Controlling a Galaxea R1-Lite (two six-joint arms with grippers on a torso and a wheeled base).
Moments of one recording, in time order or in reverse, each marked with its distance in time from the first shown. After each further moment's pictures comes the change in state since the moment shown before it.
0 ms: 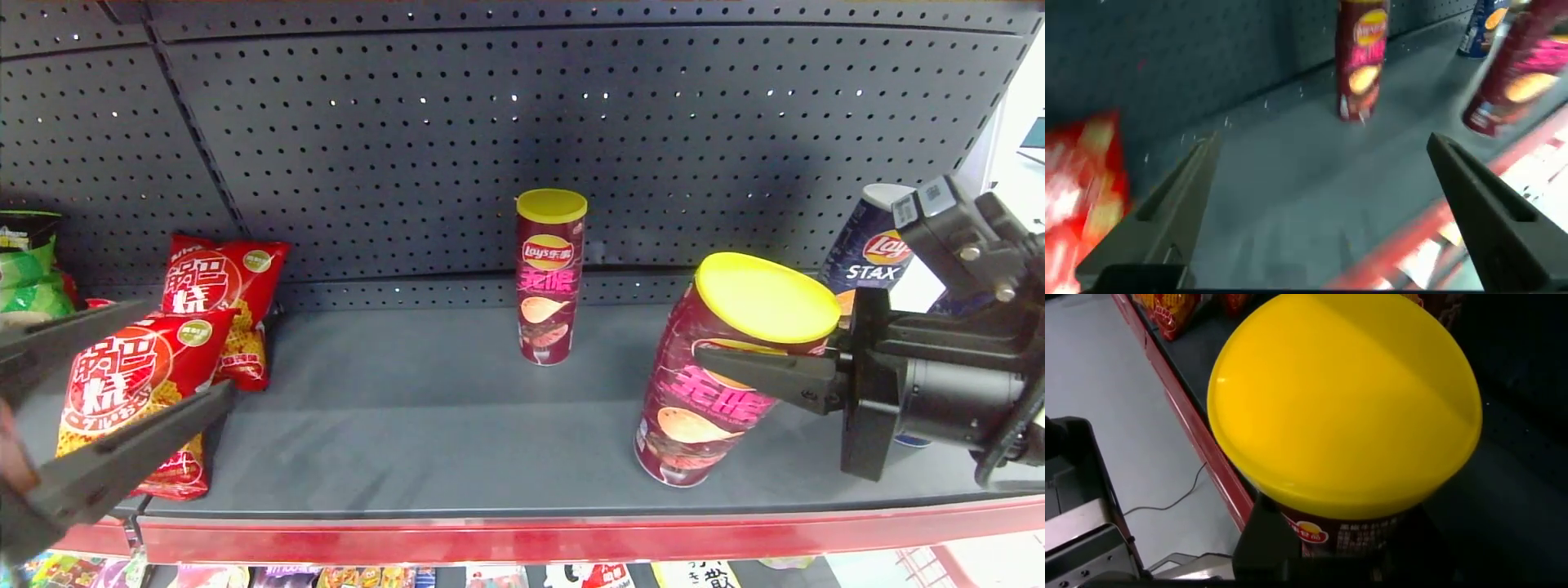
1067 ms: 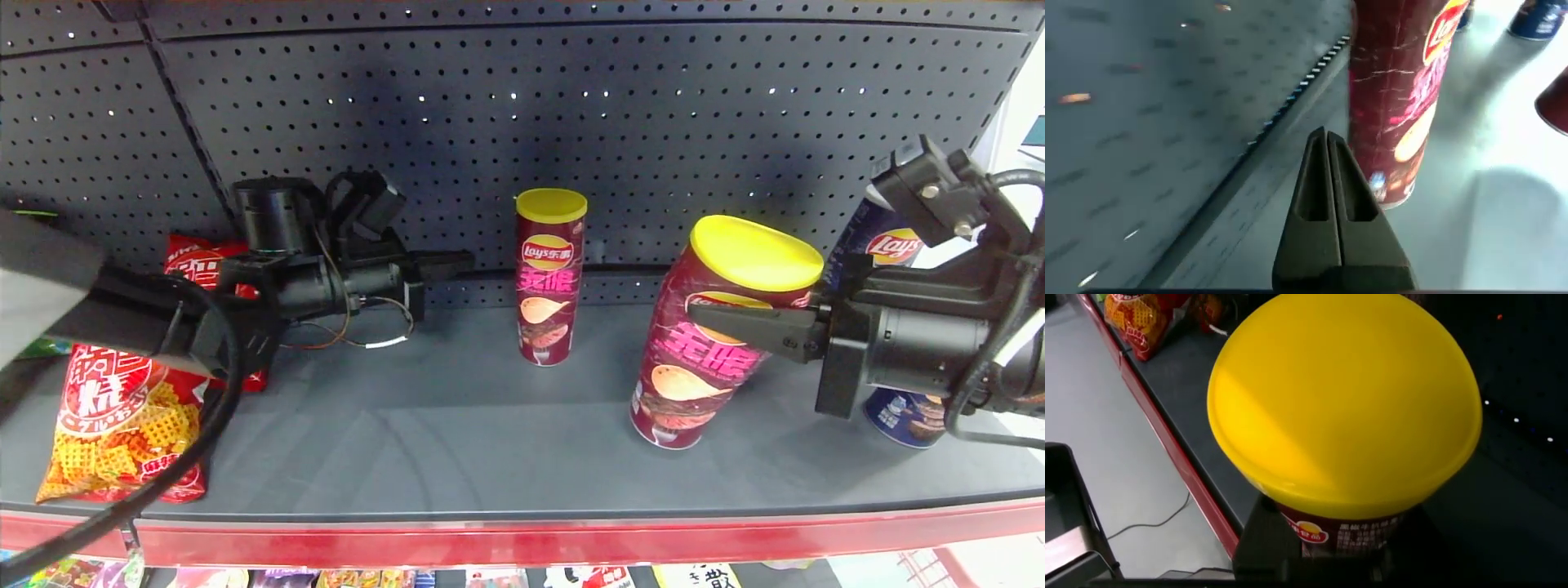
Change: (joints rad) left arm -0.068 1.069 -0.660 -0.316 -0.377 0.137; right arm -0.053 0.057 -0.078 -0.003 0.004 0.032
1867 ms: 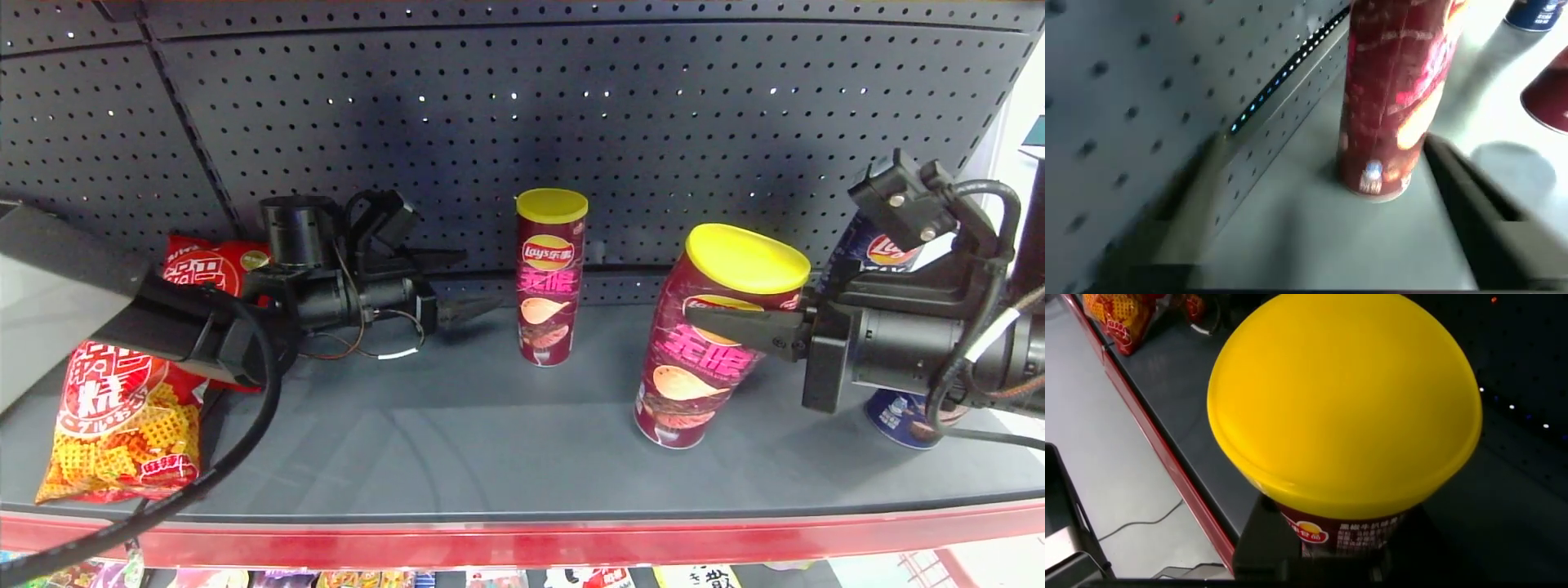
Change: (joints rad) left arm -0.004 0.037 0.016 -0.001 -0.007 -0.026; right arm -0.030 0.027 0.004 -0.004 0.001 0.000
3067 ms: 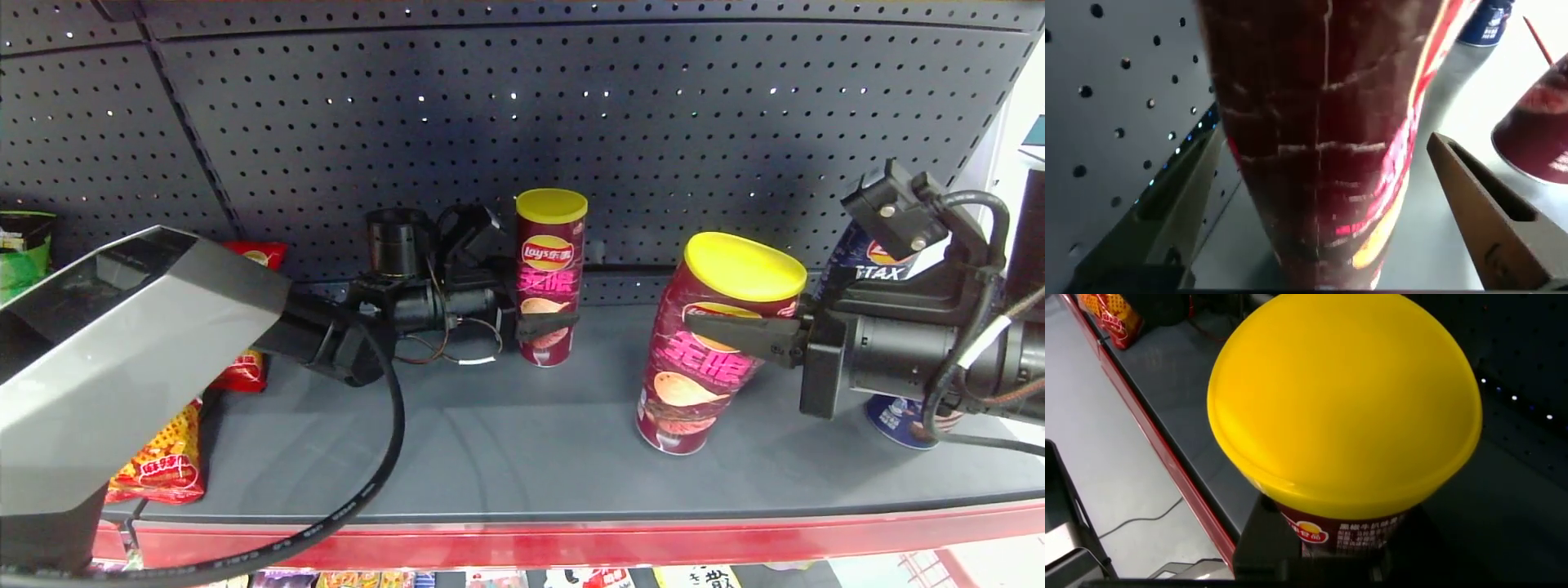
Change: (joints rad) left arm -0.157 0.203 -0.238 -0.034 -0.025 -0.036; right arm -0.006 0.004 0.015 -0.003 0.000 0.002
